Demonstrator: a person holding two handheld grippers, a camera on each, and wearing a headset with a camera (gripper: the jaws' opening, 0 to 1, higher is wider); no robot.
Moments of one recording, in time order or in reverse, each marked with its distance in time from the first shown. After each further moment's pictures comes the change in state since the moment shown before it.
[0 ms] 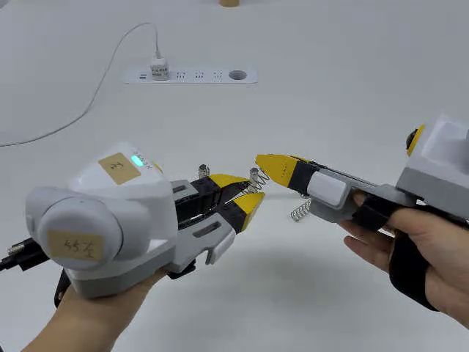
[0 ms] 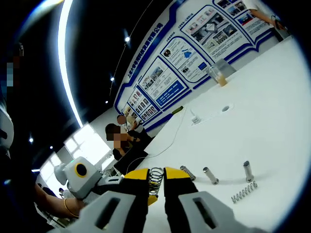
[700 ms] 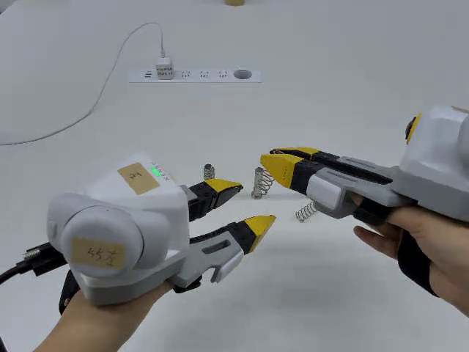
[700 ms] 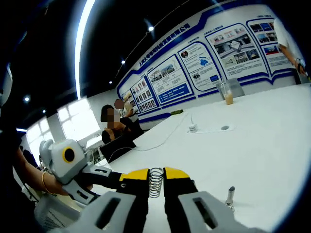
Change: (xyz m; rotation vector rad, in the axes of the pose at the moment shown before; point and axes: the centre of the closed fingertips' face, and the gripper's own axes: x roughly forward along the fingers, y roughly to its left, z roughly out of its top) left arm -0.005 -0.003 -0.019 0.026 0.078 0.012; right arm 0.007 -0.008 0.007 -0.322 0.046 -0.050
